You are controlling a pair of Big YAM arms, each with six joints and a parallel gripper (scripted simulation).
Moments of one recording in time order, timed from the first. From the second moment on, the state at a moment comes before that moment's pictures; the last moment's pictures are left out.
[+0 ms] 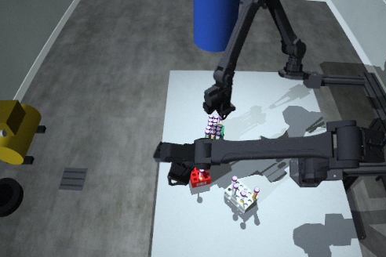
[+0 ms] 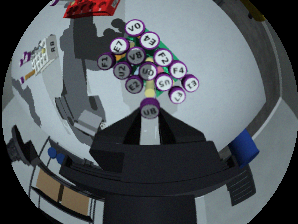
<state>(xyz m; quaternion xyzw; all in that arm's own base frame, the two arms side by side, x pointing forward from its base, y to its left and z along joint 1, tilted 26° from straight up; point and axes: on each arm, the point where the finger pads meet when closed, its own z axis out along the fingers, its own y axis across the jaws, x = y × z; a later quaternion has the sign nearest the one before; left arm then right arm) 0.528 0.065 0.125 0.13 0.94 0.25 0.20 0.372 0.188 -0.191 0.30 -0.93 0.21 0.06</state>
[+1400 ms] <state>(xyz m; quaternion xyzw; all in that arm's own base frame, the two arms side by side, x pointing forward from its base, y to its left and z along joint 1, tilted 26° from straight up) 0.528 0.065 0.125 0.13 0.94 0.25 0.20 0.371 0.203 -0.159 0.30 -0.93 0.21 0.06</state>
